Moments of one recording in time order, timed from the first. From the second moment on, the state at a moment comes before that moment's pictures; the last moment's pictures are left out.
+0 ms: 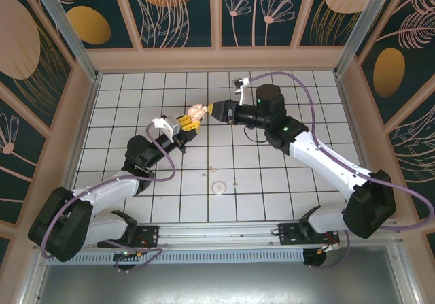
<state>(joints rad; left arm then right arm) -0.52 1.22 0.42 1.01 0.39 -0.07 0.65 1.35 1.10 0.03 -0.52 0.75</state>
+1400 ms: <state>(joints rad) -0.52 1.22 0.42 1.00 0.38 -0.07 0.70 1.41 1.14 0.04 -0.63 0.75</state>
